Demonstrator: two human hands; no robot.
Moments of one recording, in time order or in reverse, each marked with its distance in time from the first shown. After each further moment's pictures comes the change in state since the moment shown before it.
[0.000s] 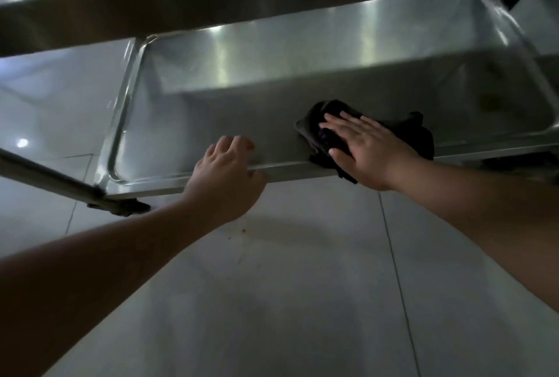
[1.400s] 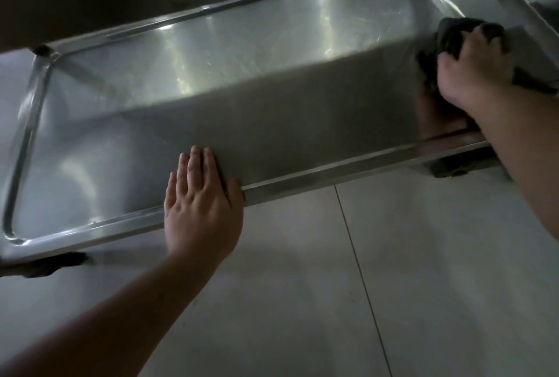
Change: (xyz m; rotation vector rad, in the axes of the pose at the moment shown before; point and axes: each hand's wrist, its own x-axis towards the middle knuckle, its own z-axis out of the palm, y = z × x) left_hand 0.033 0.042 0.085 0.204 0.185 -0.062; right_hand -0.015 0.229 -0.074 0.073 0.386 0.961
